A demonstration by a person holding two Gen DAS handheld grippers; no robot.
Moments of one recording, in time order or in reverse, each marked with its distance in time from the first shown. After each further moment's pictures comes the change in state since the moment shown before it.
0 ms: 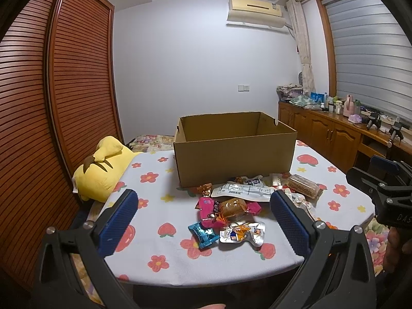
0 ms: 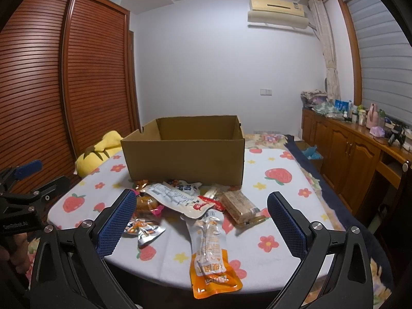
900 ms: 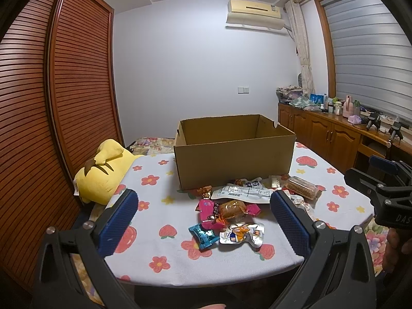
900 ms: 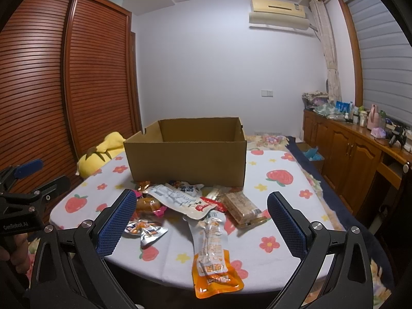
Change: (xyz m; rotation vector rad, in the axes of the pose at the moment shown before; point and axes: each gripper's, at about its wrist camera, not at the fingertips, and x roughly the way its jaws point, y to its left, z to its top) left arm -0.005 -0.001 0.004 0.004 -0.009 0.001; right arm -0.001 0.001 0.001 0.000 -0.002 -0.001
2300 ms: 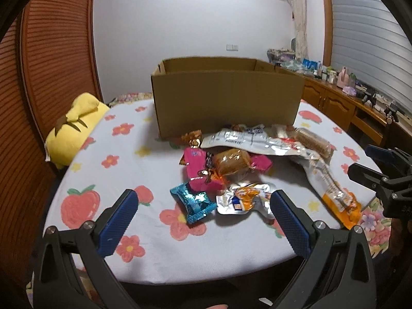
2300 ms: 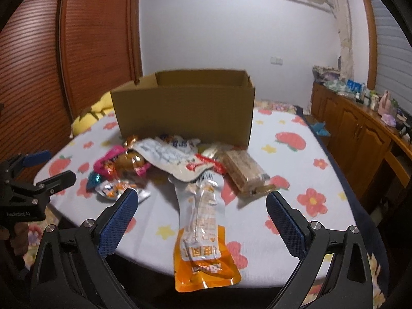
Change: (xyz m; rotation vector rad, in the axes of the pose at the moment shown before) left arm 0.092 0.006 -0.050 -0.016 0.259 -0.102; right arm 0.069 -0.014 -0.038 -0.049 0.234 0.040
